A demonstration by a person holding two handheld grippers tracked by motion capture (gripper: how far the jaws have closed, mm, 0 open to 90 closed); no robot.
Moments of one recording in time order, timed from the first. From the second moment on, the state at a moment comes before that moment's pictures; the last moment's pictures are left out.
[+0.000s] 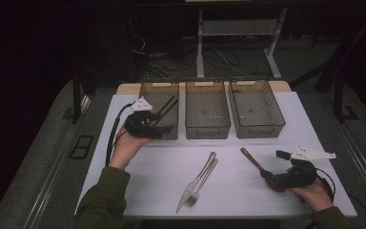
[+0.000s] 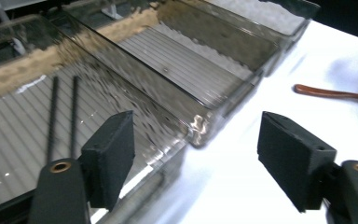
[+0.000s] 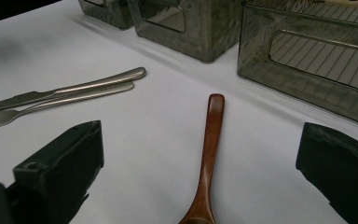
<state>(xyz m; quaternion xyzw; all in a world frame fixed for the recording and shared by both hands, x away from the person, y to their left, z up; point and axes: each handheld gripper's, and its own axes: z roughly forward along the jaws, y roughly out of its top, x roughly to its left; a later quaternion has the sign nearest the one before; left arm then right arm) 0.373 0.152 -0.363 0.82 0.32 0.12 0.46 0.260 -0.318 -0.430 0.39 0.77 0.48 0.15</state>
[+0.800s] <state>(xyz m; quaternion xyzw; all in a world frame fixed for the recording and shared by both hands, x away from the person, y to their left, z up) 0.295 0.174 -0.407 0.80 0.32 0.14 0.49 0.258 -0.319 -0.430 0.39 0.77 0.48 0.14</state>
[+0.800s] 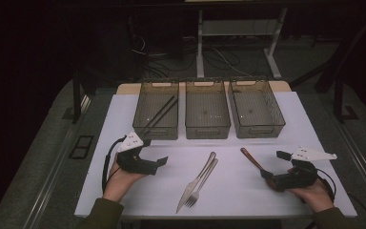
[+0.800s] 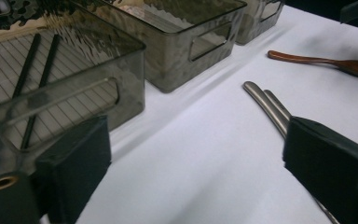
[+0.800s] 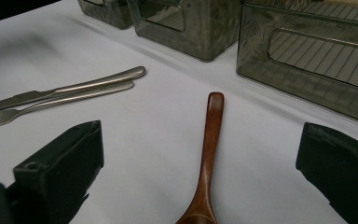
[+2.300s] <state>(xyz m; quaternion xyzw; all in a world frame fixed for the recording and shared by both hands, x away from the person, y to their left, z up) 0.272 0.170 -0.435 0.82 0.30 0.12 0.48 0.323 -0.304 -0.428 0.43 0.81 0.38 0.10</state>
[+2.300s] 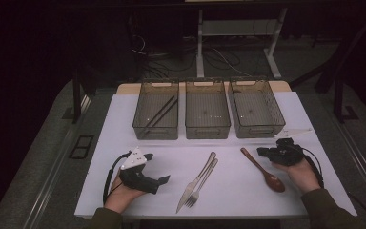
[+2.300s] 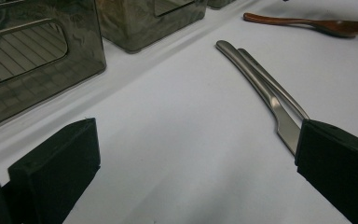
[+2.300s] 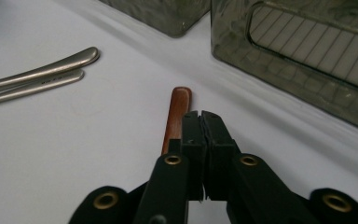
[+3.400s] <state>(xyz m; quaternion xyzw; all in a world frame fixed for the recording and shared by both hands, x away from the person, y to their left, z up) 0.273 0.170 -0.436 0.82 0.30 0.11 0.48 0.354 -0.252 -0.444 0.39 0.85 0.34 0.06</state>
